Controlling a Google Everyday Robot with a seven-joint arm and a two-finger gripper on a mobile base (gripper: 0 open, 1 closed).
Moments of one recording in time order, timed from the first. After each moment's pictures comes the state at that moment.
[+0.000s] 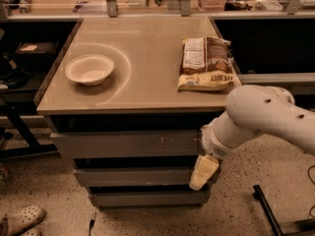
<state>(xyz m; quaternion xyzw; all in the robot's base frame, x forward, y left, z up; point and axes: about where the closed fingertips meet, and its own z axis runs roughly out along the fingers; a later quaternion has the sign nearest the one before) 0.466 -0.128 0.686 -0.58 0.79 0.09 0.16</state>
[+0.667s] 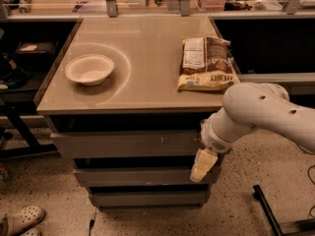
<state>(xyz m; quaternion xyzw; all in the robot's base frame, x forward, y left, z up) 0.493 -0.131 0.678 -0.60 0.78 0.07 0.17</state>
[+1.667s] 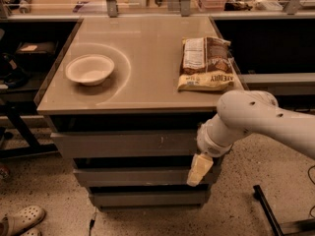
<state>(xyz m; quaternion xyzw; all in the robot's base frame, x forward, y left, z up) 0.492 -0.121 0.646 -0.60 0.78 0.09 0.15</state>
